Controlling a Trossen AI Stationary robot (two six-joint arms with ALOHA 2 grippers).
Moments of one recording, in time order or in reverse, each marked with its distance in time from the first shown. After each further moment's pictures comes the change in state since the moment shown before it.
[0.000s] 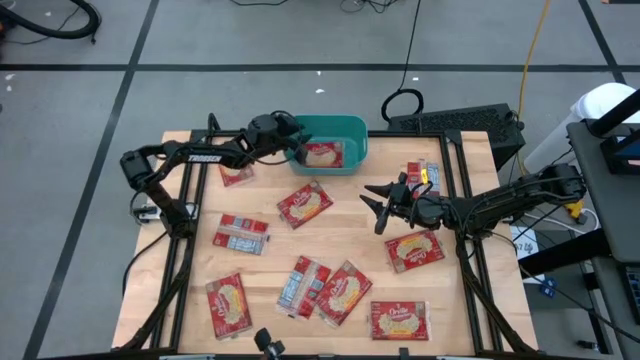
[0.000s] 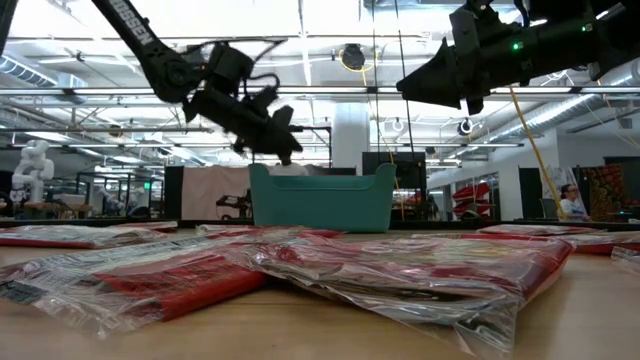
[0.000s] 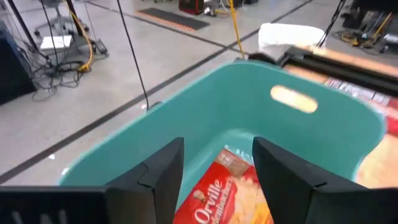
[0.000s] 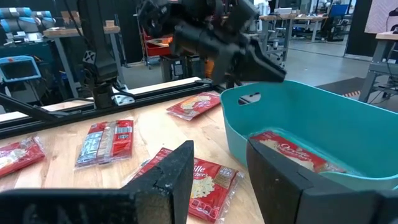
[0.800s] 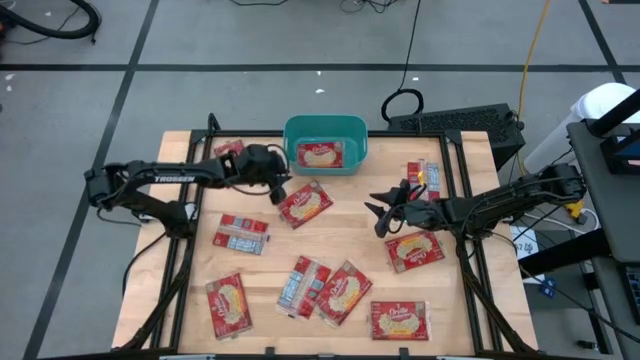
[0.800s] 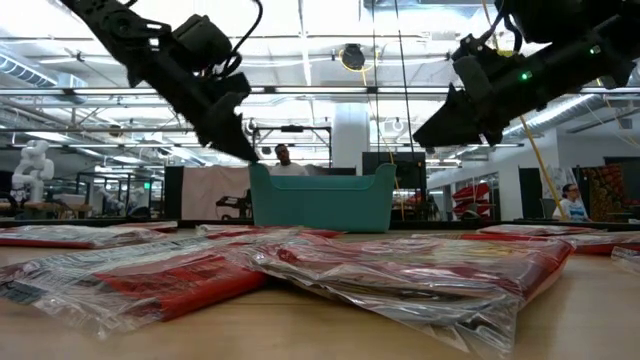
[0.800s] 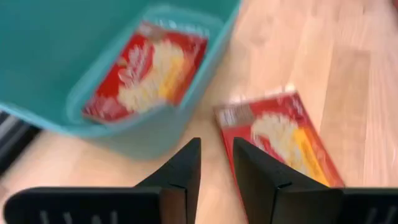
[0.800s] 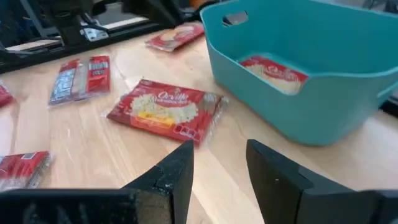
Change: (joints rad) left arm -0.198 -0.309 -0.177 -0.513 0.003 0.072; right arm -0.002 0.000 -0.001 -0.335 0.000 0.234
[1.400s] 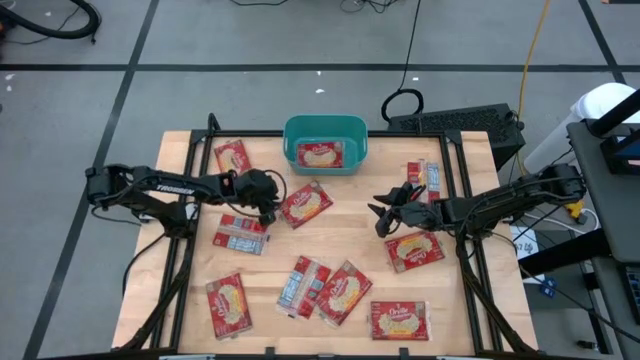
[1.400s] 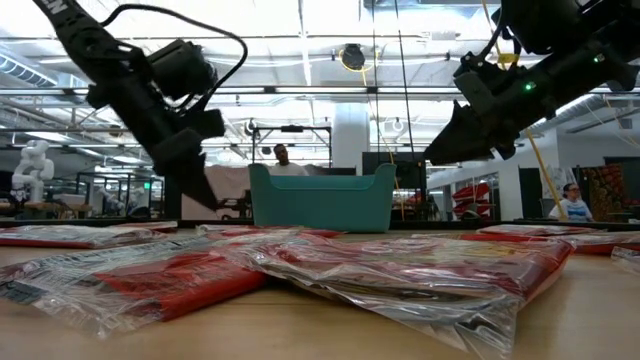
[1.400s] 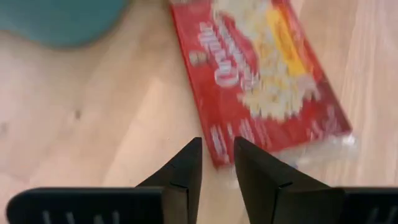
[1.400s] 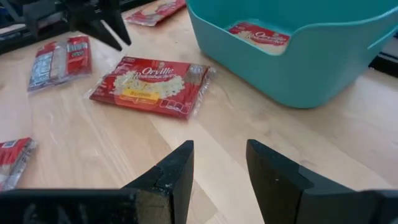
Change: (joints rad) left arm -0.116 0.000 -0.193 0.000 0.003 -0.118; right arm -0.003 0.002 0.000 -0.111 0.003 0.115
